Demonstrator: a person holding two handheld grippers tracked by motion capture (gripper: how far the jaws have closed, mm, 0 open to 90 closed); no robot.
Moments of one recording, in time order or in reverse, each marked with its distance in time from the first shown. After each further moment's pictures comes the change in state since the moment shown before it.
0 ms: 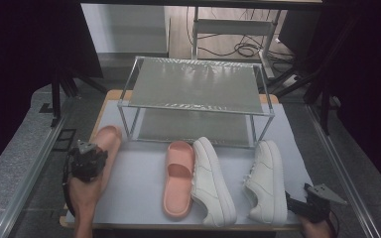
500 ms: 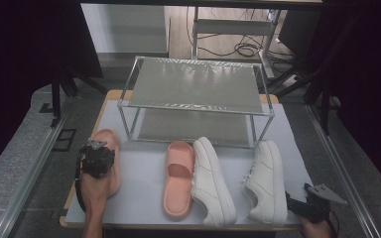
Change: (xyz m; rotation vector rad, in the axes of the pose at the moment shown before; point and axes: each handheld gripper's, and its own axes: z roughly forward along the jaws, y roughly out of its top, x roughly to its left) left arm -0.012 0.002 0.032 0.043 0.056 -0.019; right arm 0.000 0.000 0.000 0.000 0.000 0.000
